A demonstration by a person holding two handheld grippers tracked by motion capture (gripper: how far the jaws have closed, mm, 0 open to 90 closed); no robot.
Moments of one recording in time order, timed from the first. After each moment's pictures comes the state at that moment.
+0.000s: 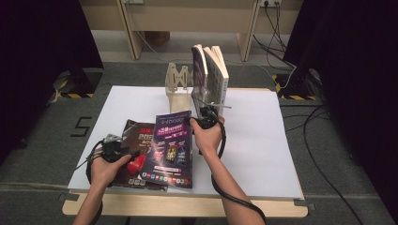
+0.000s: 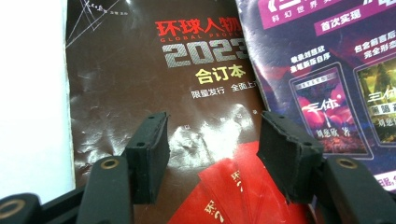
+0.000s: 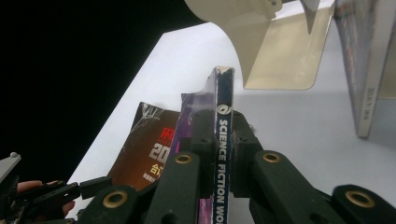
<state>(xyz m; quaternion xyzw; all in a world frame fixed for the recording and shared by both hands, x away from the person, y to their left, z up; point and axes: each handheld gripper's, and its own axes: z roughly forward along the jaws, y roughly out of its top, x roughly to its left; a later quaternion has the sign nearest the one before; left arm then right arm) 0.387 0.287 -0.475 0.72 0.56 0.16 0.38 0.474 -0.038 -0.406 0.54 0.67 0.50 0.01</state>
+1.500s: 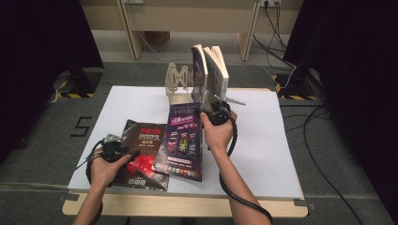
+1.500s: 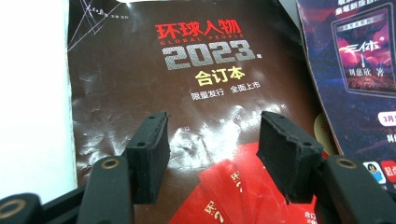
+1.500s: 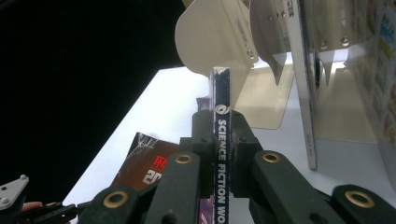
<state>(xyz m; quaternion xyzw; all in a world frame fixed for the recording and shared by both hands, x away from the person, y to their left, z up) 0.386 0.287 -0.474 0.72 0.55 0.16 0.38 0.463 -0.067 -0.371 0.54 0.65 0.53 0.07</state>
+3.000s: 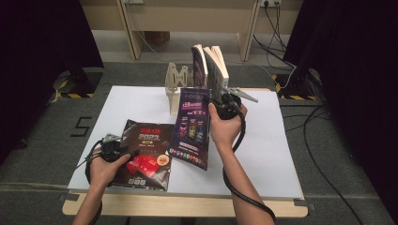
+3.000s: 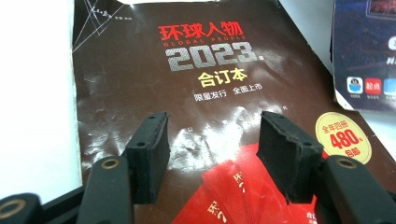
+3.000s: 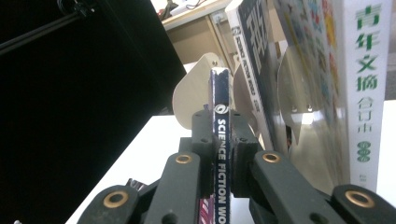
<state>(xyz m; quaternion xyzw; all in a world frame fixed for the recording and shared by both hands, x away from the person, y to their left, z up) 0.386 0.289 -0.473 0.72 0.56 0.16 0.38 0.456 -0.085 -0.336 0.52 0.61 0.58 0.15</state>
